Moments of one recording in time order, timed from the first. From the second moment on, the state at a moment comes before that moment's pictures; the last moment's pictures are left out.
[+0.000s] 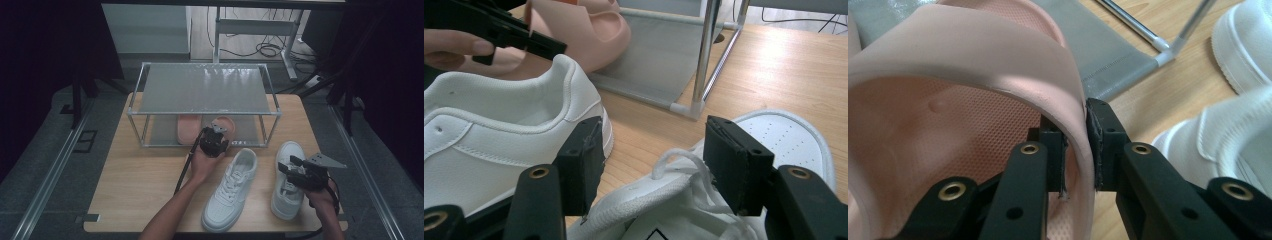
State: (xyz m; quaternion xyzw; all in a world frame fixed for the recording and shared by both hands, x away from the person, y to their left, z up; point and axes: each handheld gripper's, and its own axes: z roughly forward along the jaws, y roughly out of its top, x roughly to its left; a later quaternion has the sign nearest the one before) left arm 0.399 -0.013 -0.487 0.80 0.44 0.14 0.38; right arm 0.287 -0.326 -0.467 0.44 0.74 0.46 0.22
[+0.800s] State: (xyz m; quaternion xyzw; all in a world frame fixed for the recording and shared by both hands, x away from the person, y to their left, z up) left arm 0.421 -0.015 -0.498 0.79 0.47 0.15 0.37; right arm 0.287 -0.327 -0.467 0.44 0.74 0.46 0.22
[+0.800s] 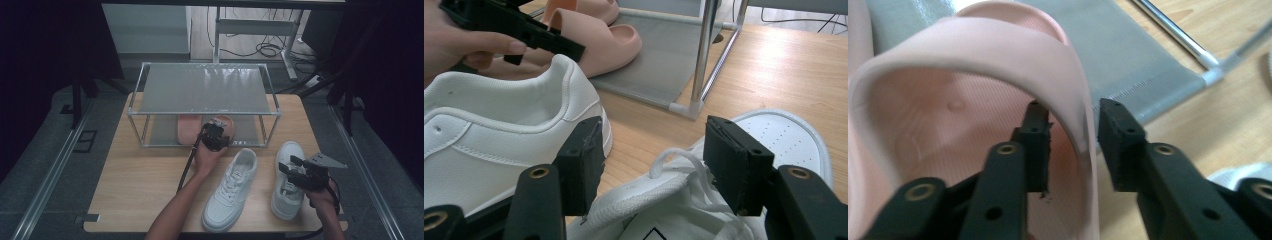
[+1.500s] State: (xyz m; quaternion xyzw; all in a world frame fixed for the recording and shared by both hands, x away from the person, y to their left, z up) left arm 0.361 0.042 -0.480 0.81 0.41 0.11 0.41; right arm 0.287 -0.324 -0.469 0.43 0.74 0.46 0.23
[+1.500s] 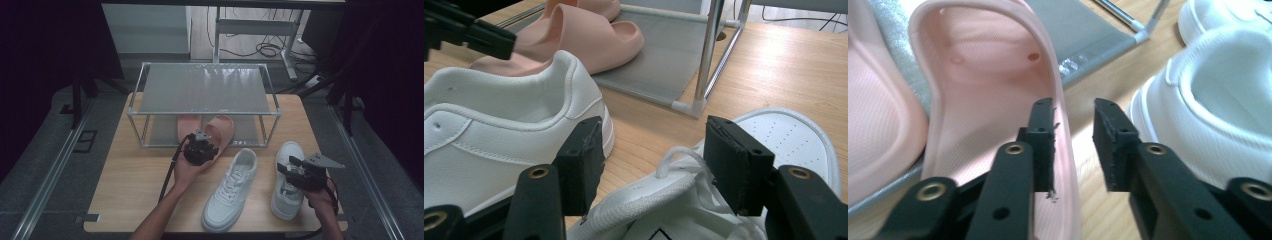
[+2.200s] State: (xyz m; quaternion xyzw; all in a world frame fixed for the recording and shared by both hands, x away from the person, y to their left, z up) left arm 0.325 0.100 -0.487 0.83 0.37 0.12 0.39; right arm 0.287 -0.321 -0.470 0.43 0.74 0.45 0.23
